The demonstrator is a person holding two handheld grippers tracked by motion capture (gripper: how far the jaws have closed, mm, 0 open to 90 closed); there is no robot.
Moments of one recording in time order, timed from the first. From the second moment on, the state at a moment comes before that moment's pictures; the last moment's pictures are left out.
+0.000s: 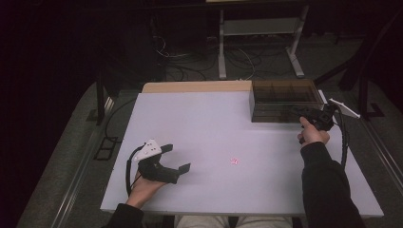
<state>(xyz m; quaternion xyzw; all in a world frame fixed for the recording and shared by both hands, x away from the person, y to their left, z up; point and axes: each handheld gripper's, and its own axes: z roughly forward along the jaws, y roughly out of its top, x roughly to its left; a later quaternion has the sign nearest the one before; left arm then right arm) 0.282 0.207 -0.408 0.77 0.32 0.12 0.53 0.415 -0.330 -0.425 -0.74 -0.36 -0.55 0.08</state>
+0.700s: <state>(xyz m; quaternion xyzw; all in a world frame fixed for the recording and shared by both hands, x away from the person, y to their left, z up) 0.281 0.208 -0.408 0.77 0.32 0.12 0.53 0.405 -0.332 -0.423 -0.74 -0.38 -0.55 0.09</state>
